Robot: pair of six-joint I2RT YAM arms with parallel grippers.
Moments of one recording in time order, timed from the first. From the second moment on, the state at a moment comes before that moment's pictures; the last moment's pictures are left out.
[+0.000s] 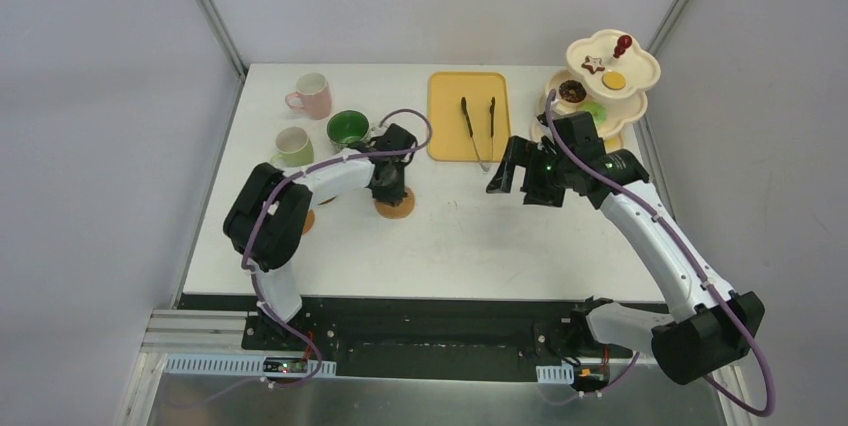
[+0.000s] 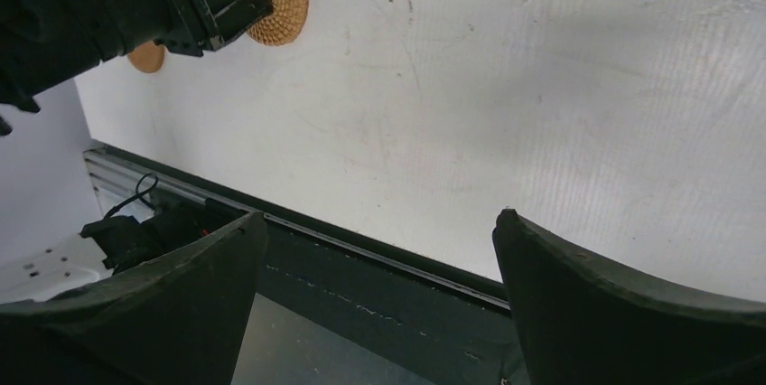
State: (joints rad) left arm -0.55 1.79 1.14 -0.54 -0.17 -0.57; right arm 0.41 1.19 1.19 -0.91 -0.28 0.56
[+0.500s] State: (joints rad) left arm -0.67 1.74 1.42 -0.75 0.10 -0.52; right arm 0.42 1.28 0.99 -0.85 -0.14 0.68
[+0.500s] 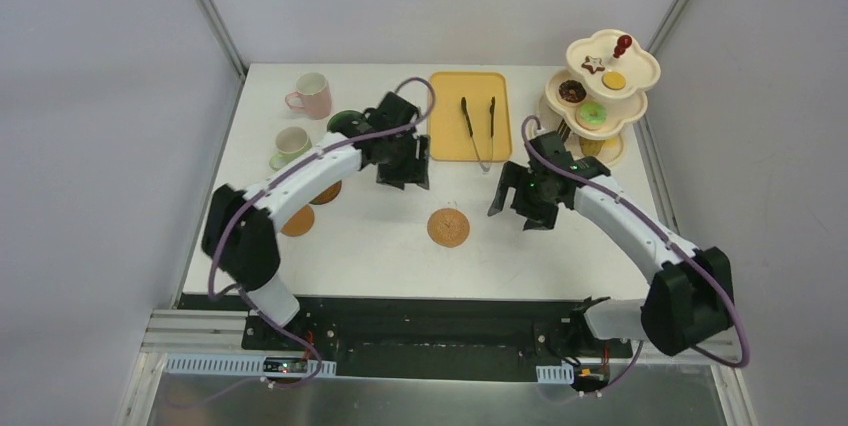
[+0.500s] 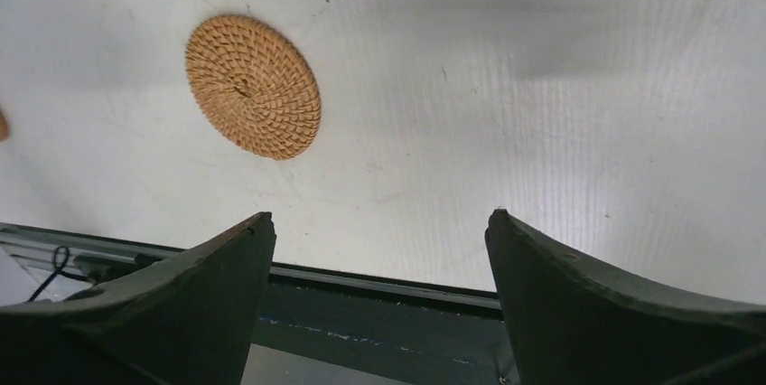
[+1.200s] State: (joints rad) left arm -0.49 1.16 1.35 -0.93 -0.15 -0.49; right arm 0.84 1.90 1.36 -0.77 0.12 0.78
